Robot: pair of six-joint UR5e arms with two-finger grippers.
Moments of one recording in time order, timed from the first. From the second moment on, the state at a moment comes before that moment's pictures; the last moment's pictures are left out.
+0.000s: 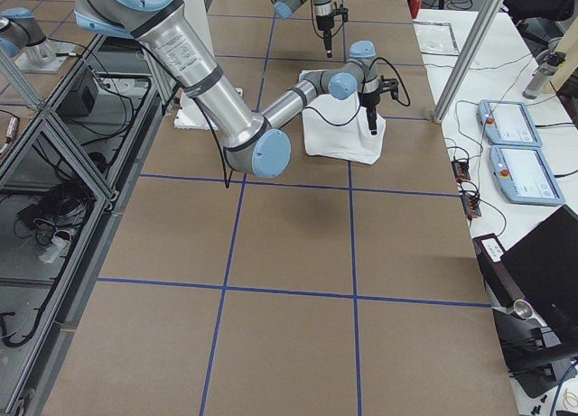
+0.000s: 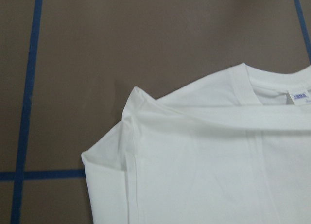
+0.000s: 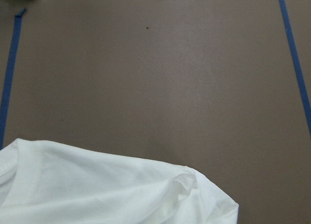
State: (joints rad) left arm -0.71 -1.89 -1.85 -1.94 -1.94 -1.18; right arm 0.81 -0.81 1.38 -1.42 1.79 1.02
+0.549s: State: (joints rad) left arm -0.49 -1.81 -1.90 -2.00 -1.79 -1.42; right arm 0.81 -0.83 1.41 -1.40 1.80 1.02
